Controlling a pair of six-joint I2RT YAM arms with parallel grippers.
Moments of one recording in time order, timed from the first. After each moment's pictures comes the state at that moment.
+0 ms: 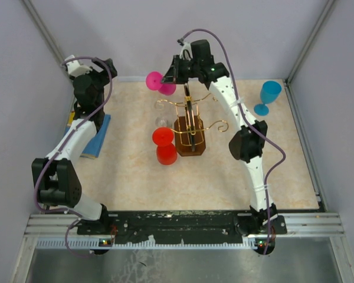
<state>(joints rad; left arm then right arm) -0.10 1.53 1.20 0.52 -0.26 -0.49 0.47 2.34 2.57 -0.68 -0.60 0.52</state>
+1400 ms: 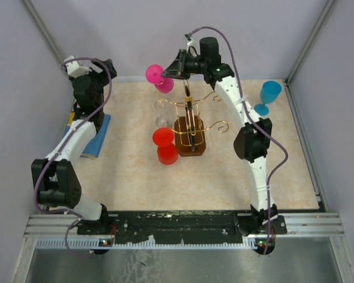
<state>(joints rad) -0.09 1.52 1.19 0.52 -0.26 -0.49 0.41 2.29 2.43 -0.41 -0.79 0.72</state>
